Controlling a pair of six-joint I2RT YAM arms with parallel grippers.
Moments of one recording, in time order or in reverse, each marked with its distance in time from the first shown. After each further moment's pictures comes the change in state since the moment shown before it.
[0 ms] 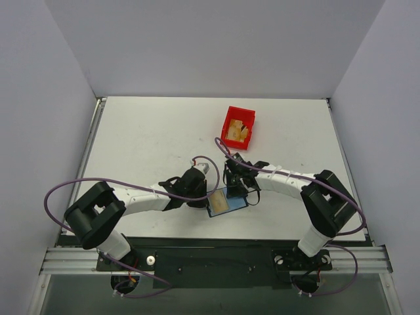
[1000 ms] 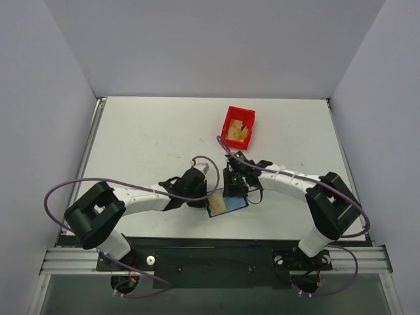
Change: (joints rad) left arm 0.000 0.000 0.000 0.000 0.000 0.000; right arm -0.015 -0.008 -0.003 0.018 -0.091 -0.016
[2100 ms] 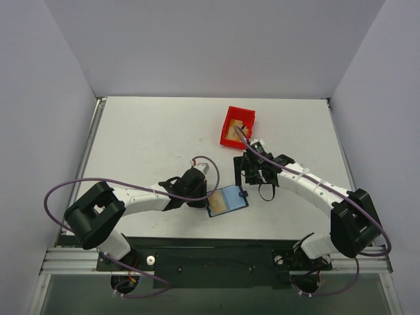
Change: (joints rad) left arm 0.000 -0.003 0.001 -0.006 -0.005 0.001; right arm -0.116 -0.233 0.027 -0.171 0.267 -0.149
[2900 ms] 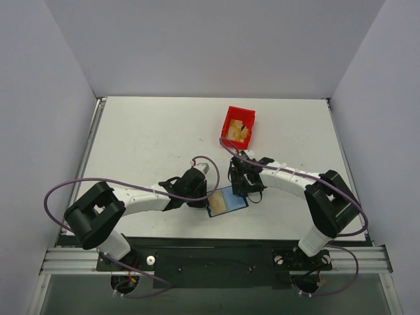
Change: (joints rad) left arm 0.000 0.000 0.000 0.000 0.000 0.000; right arm 0.064 0.230 -0.009 0.021 0.032 0.066
